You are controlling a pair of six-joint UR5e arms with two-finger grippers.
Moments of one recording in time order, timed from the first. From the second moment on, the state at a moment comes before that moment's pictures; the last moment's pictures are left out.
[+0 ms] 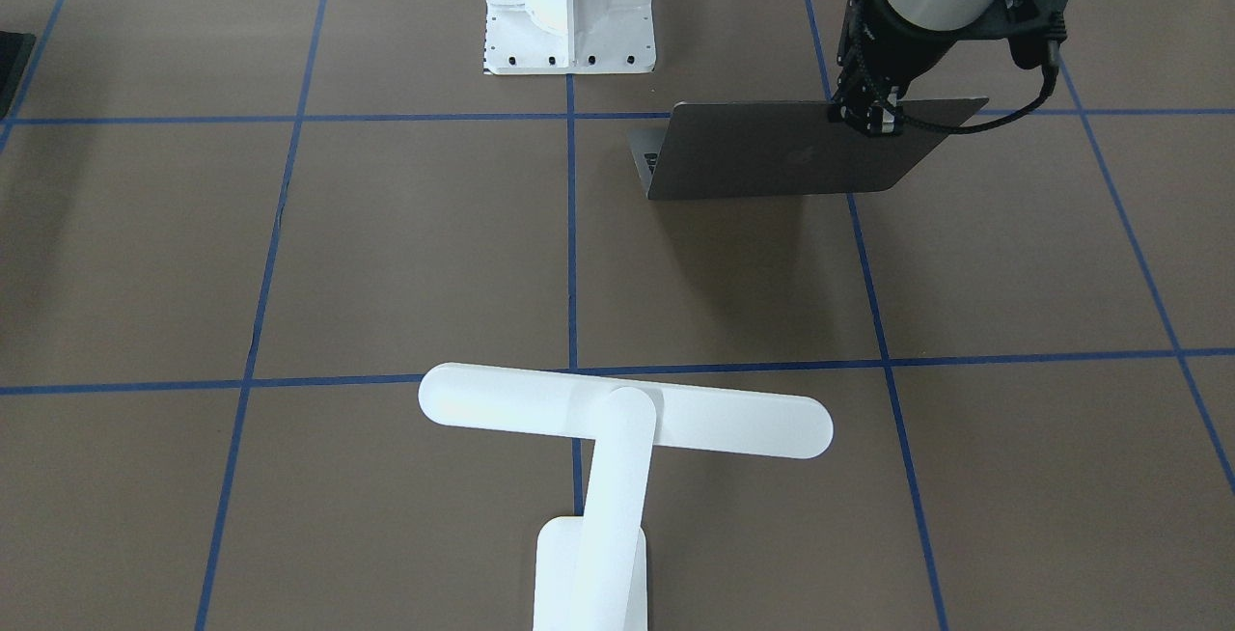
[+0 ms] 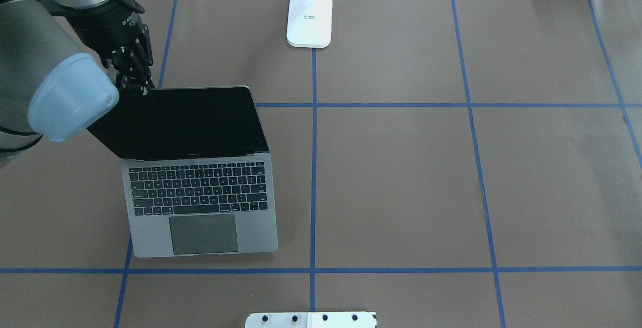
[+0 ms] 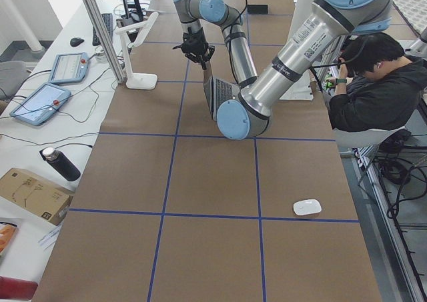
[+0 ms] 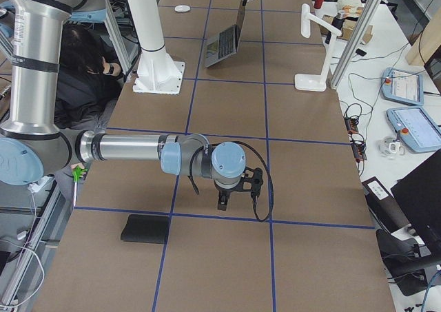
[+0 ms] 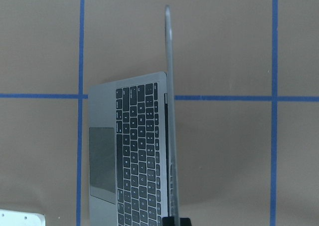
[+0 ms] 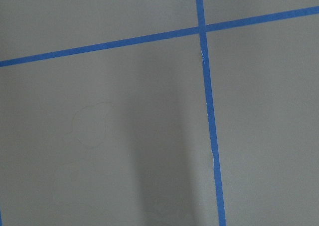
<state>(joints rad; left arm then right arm) -0.95 -2.34 -1.96 -0.73 -2.31 -2.24 1.60 -1.75 1.78 -1.66 2.54 0.07</state>
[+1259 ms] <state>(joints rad) -0.93 -2.50 -1.71 -0.78 -2.30 -2.22 1.60 -1.75 1.78 -1.66 2.54 0.07</state>
